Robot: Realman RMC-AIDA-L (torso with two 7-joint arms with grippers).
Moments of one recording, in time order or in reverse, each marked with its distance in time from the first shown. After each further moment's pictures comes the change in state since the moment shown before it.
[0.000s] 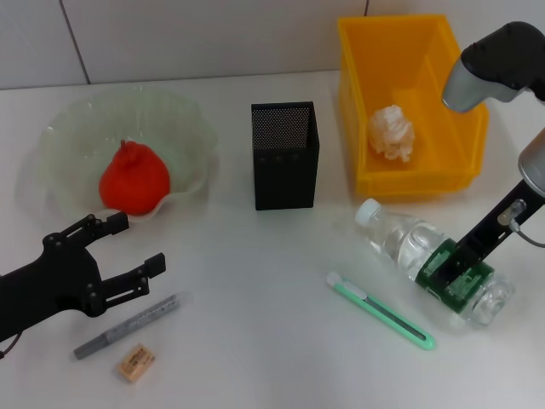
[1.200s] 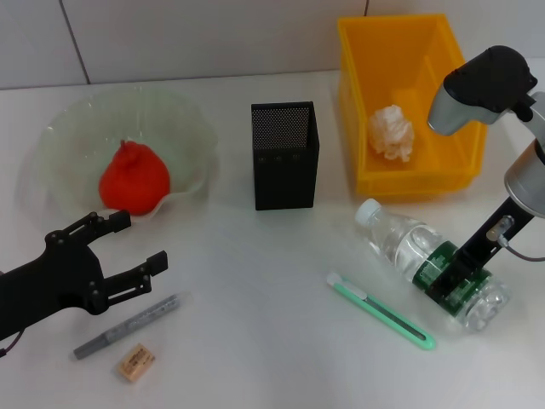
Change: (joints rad) left arm -0.006 -0.002 0.000 -0.001 0.000 0.000 0.000; right arm -0.001 0.001 -0.053 0.075 0.001 0.061 0.002
